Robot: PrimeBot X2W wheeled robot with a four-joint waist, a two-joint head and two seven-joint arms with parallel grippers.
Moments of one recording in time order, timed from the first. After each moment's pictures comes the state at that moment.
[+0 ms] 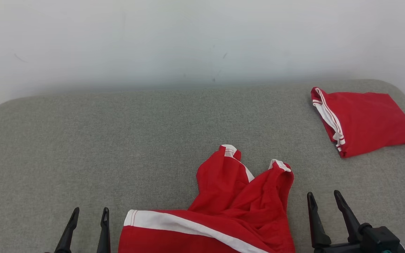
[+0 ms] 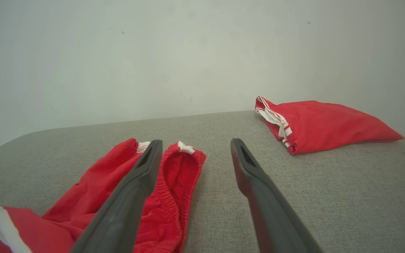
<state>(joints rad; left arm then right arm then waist) 0.00 0.07 -0.01 0.00 -0.06 0.00 -0.26 0.03 -0.11 0.19 0.07 0.15 0.13 -0.26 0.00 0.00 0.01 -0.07</state>
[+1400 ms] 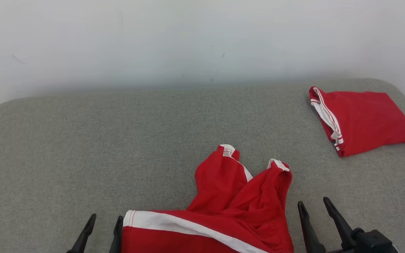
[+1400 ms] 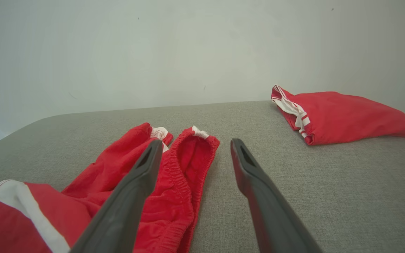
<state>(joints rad) 0.00 0.09 -0.05 0.06 -0.14 -0.08 -0.26 0.03 -0.17 0.26 0.08 0.20 0.13 -0.26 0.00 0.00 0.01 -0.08</state>
